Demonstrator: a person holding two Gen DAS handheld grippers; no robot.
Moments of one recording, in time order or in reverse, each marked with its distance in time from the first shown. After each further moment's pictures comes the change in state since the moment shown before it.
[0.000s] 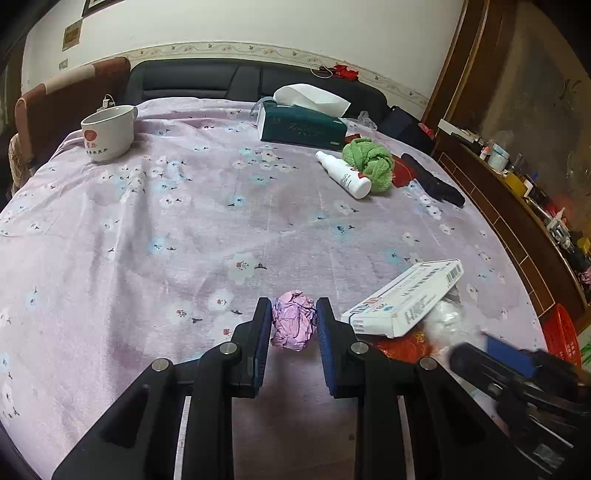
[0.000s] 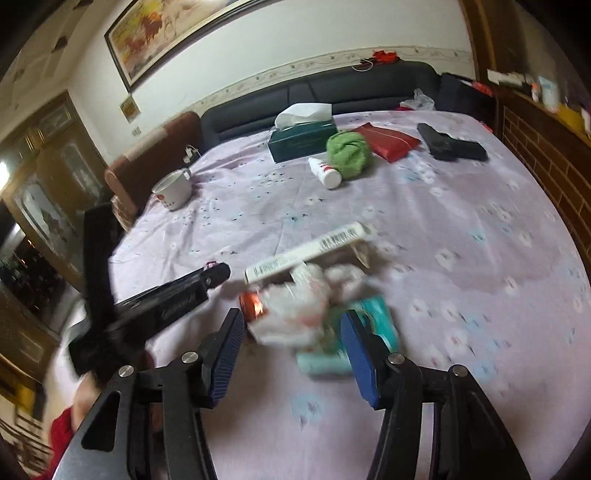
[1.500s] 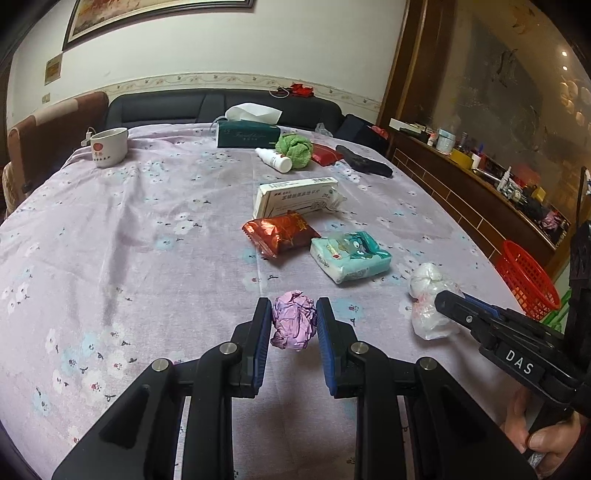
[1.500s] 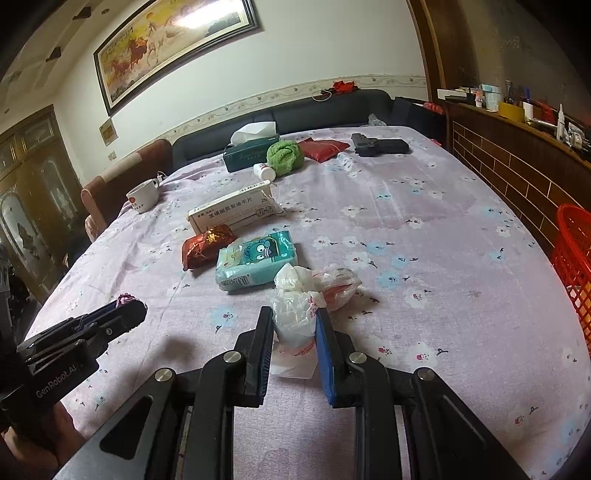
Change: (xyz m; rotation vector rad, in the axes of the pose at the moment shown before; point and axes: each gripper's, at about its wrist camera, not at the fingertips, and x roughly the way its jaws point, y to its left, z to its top) left arm -0.101 -0.060 -0.112 0.114 -0.098 -0.056; right arm -0.064 -0.050 -0.101 0.035 -0.160 -0.118
